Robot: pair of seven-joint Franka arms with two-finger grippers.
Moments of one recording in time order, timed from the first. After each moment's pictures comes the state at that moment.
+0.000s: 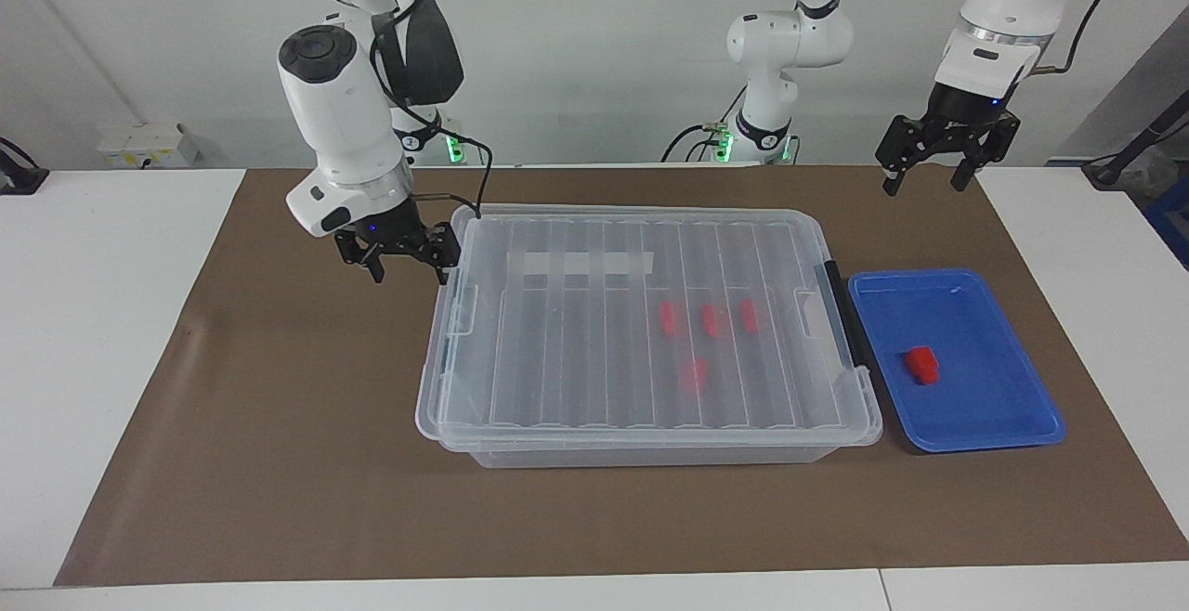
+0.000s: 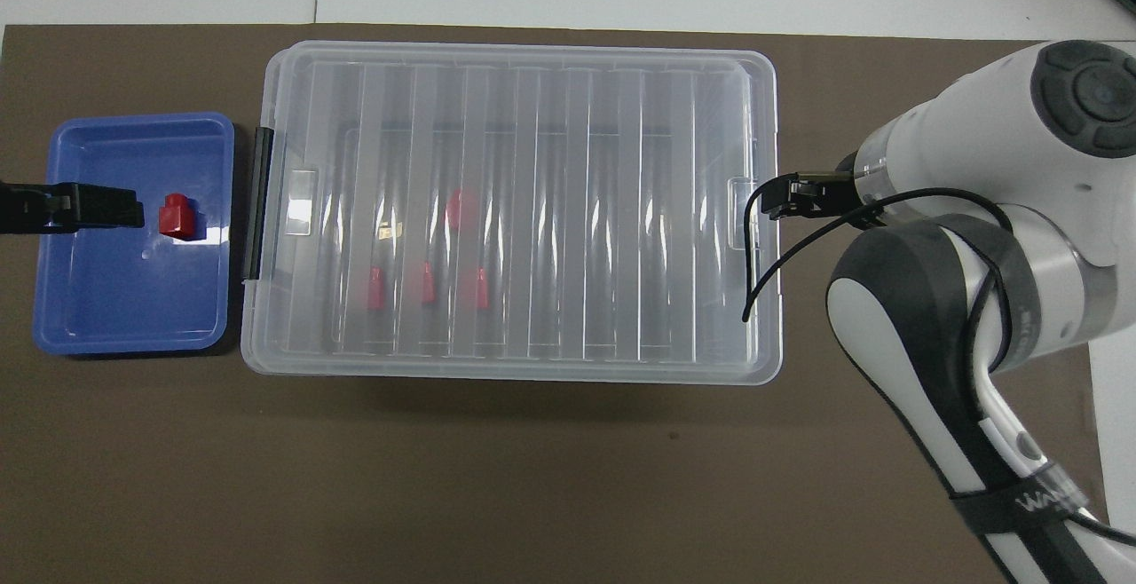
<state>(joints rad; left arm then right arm) -0.07 -0.13 -0.02 -1.71 0.01 1.76 -0.09 0.03 0.13 0.20 -1.73 -0.02 1.91 0.32</state>
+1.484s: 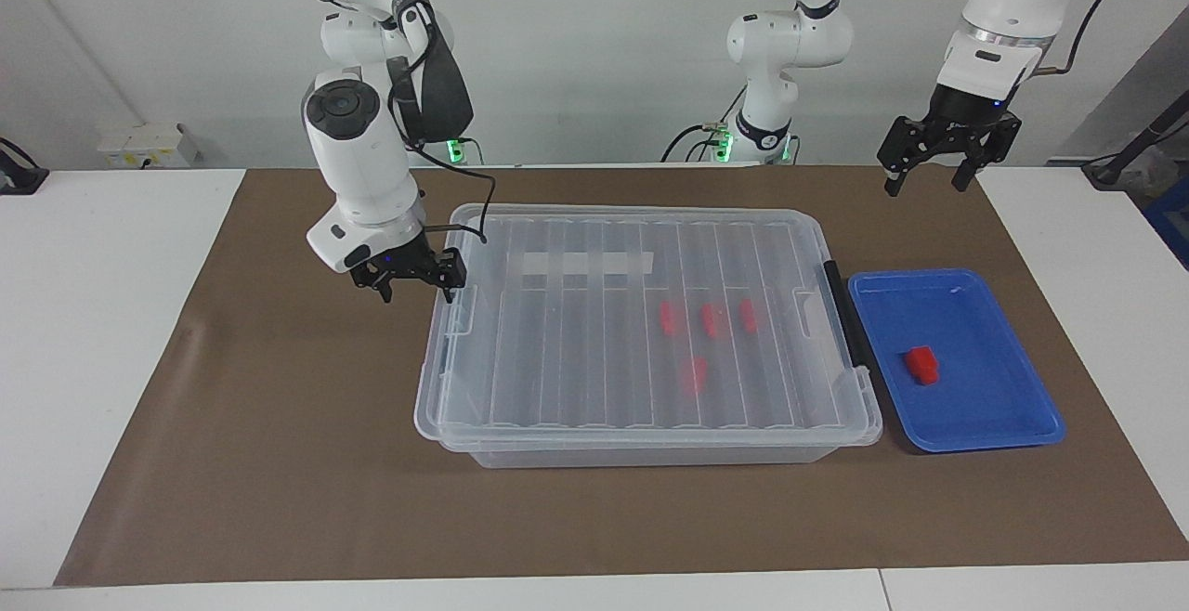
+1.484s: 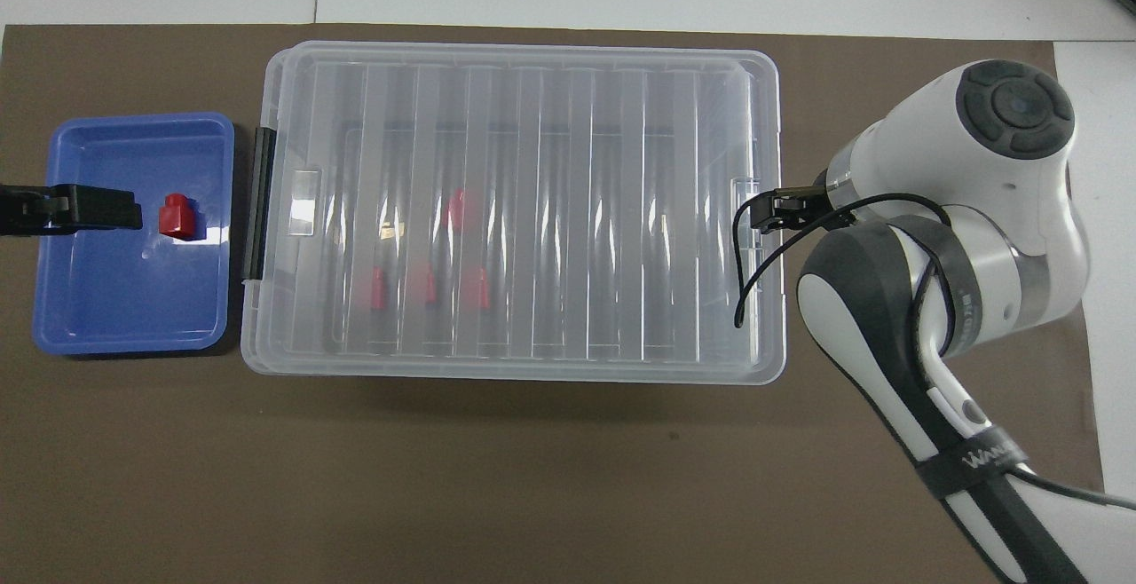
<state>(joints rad) -0.07 -0.13 -0.02 -1.72 0.01 1.76 -0.09 0.03 0.17 0.19 -1.77 -0.06 1.94 0.26</state>
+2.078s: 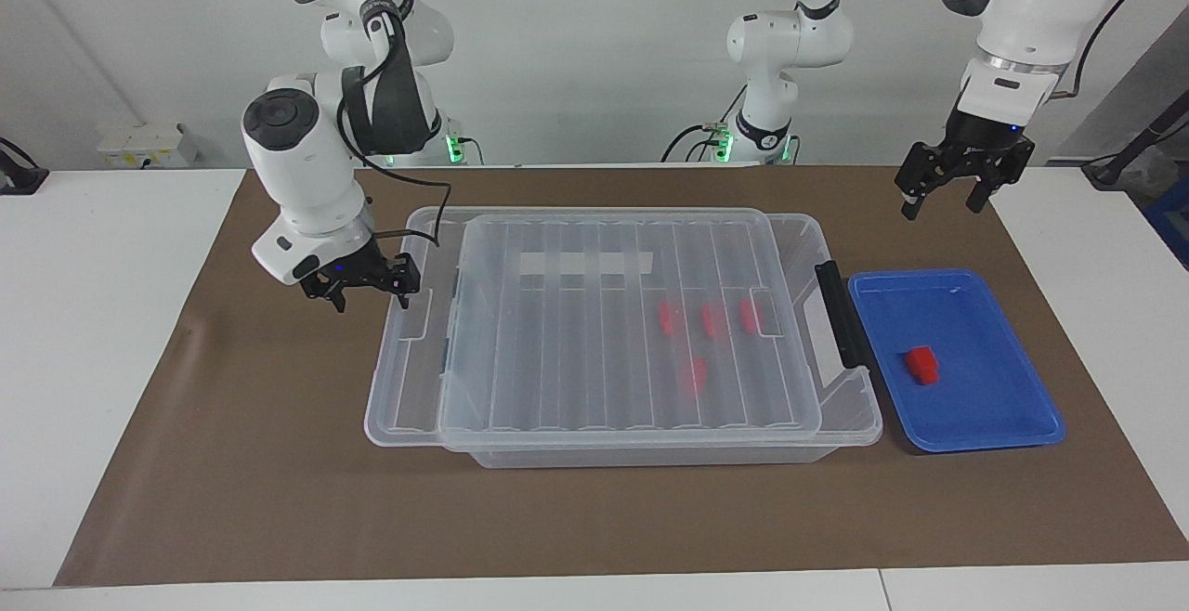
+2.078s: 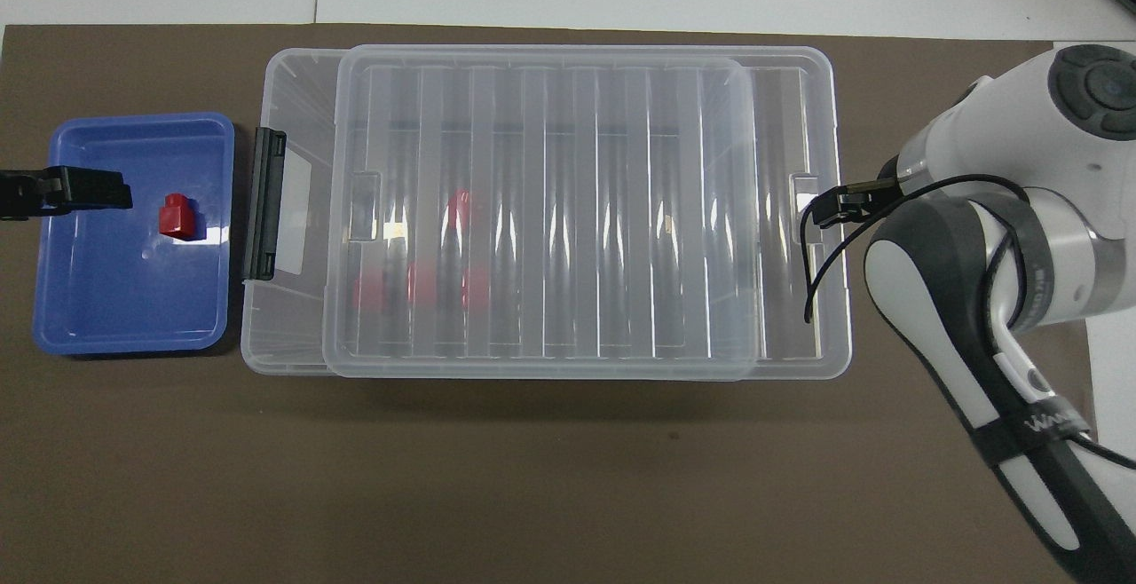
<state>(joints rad) -0.07 -0.09 0.04 -1.78 0.01 1.90 -0.09 0.03 0.17 0.07 -1.77 -0.06 1.93 0.05</state>
